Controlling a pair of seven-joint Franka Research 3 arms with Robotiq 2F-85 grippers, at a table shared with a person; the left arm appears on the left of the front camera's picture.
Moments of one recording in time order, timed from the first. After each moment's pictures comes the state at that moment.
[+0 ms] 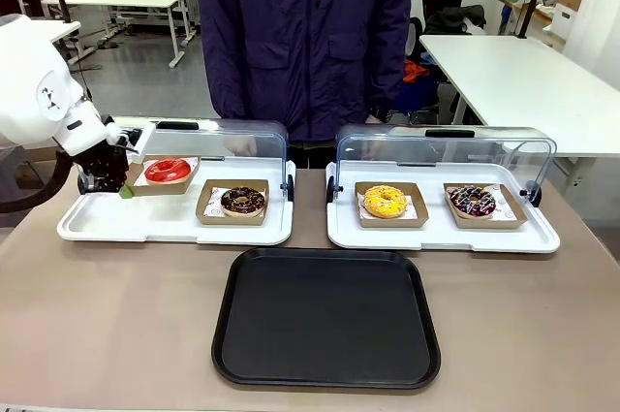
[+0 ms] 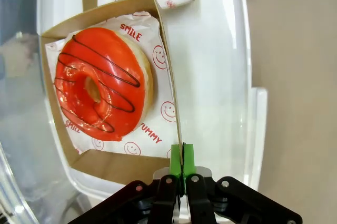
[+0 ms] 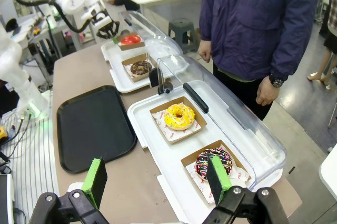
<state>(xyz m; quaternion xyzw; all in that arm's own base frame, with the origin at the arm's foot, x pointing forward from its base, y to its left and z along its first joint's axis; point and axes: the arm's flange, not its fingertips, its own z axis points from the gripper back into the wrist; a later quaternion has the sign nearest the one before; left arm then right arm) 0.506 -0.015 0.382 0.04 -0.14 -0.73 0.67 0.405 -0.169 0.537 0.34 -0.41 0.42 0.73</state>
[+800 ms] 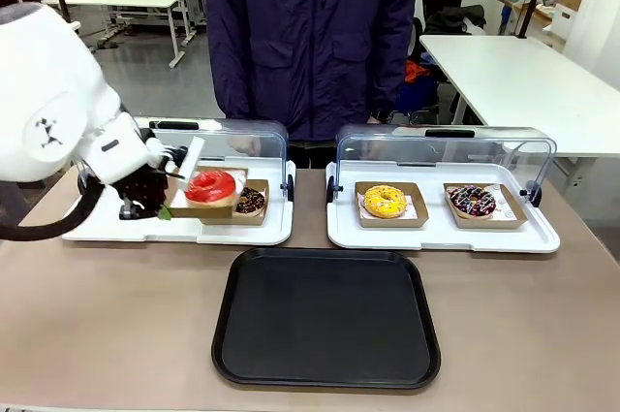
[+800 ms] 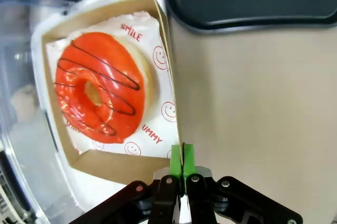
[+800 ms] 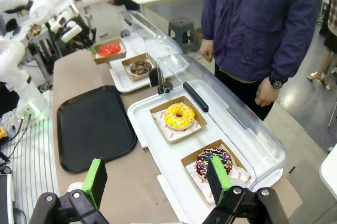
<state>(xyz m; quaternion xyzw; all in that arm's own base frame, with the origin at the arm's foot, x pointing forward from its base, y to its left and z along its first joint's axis) 0.387 -0.135 0.417 0.05 -0.15 -0.74 0.65 0.406 -0.170 0.536 0.34 -0.41 0.42 0.73</state>
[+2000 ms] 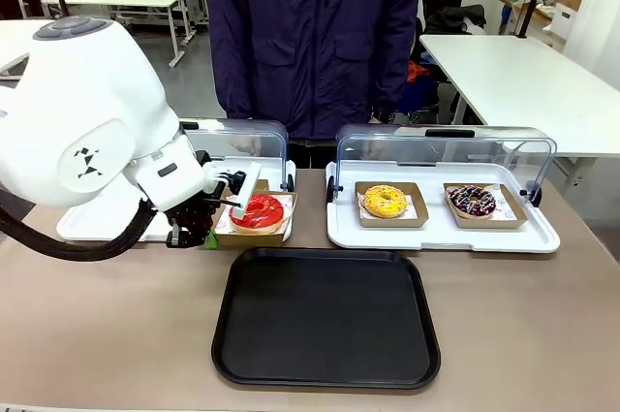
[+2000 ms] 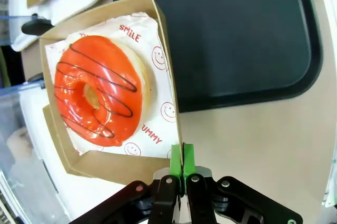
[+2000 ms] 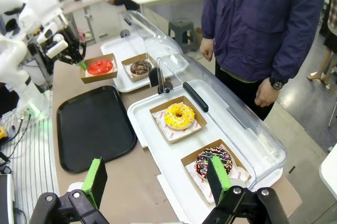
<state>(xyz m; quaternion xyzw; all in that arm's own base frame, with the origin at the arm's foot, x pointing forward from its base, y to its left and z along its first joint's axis) 0.344 -0.219 0.414 0.03 -0.15 -0.76 0.63 0.405 -0.170 0.536 0.34 -0.41 0.42 0.73</state>
